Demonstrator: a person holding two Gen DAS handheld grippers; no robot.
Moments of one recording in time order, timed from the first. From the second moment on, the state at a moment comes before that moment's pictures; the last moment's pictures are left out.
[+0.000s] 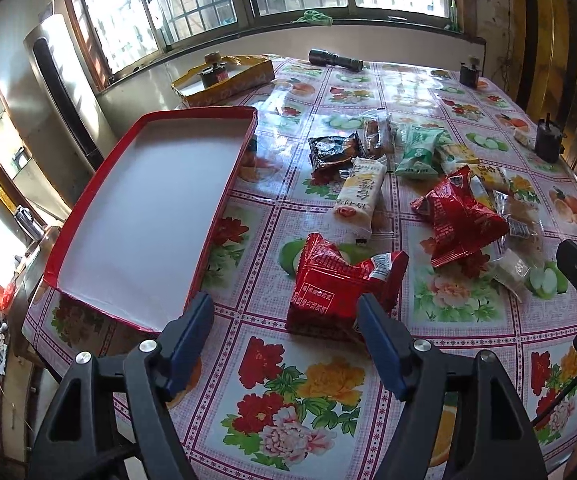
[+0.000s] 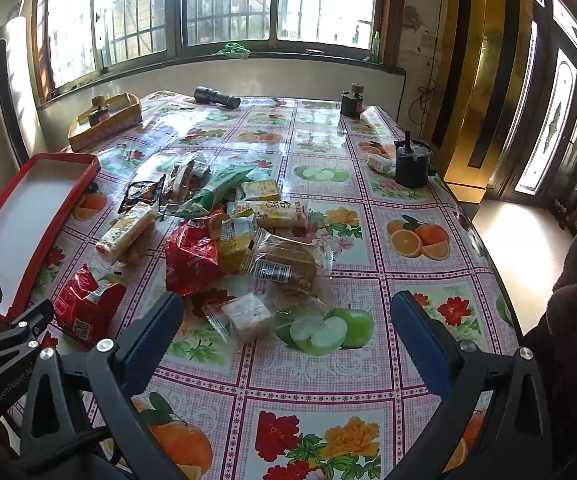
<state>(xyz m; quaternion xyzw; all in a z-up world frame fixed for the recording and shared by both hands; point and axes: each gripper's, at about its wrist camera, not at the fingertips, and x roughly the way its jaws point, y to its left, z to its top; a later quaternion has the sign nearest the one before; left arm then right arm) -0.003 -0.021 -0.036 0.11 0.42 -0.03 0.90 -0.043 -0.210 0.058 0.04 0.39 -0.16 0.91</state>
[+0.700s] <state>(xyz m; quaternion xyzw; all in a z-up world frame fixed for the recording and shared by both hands) 0.013 -0.013 -0.056 0.12 0.45 -0.03 0.88 -0.031 -0.209 0.048 0.02 0.41 -0.16 0.90</state>
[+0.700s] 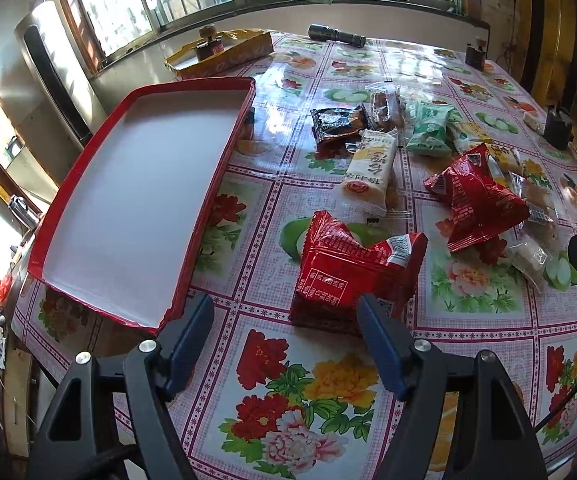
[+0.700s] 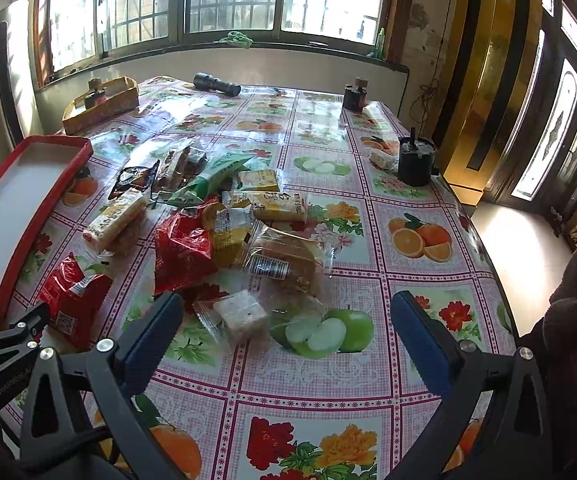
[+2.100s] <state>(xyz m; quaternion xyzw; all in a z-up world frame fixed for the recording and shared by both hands) 0.077 -0.037 -0.085 0.08 0.53 -0.17 0.82 0.068 -0.202 0.014 0.12 0.46 0.09 0.88</state>
